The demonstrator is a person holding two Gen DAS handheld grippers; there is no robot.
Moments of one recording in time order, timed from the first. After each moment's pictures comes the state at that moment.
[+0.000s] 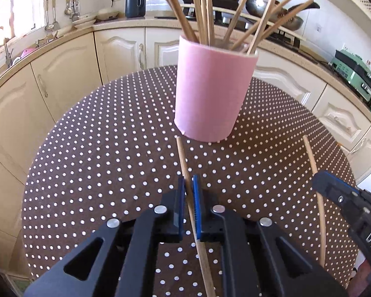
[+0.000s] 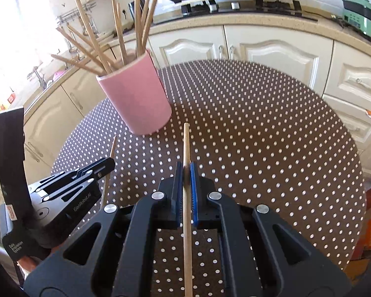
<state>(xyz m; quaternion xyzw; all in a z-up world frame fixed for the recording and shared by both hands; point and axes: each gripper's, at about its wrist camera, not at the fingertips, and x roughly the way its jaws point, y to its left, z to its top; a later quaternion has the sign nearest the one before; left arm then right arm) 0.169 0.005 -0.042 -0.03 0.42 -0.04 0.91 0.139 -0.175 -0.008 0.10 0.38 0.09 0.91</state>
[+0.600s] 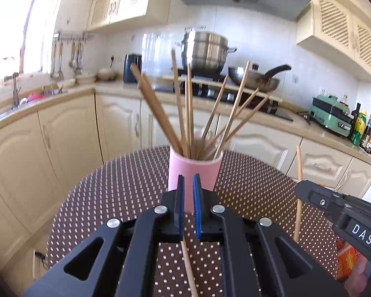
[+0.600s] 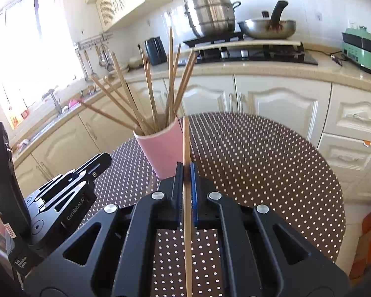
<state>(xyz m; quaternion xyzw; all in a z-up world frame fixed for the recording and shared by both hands) 0.120 0.016 0.038 -0.03 0.24 -0.06 0.97 0.112 -0.178 0.066 0.11 0.28 0.11 0.95</state>
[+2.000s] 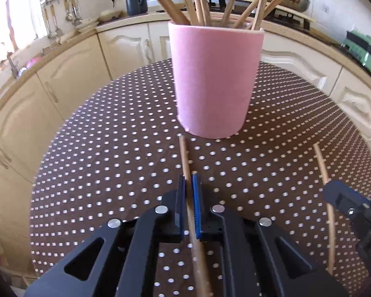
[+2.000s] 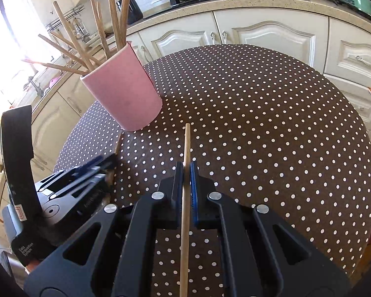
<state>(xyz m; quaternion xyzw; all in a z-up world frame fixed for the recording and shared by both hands) 0.198 -0.024 -0.054 0.04 0.45 0.01 0.89 0.147 -0.178 -0.037 0.15 0.42 0.09 0.89</state>
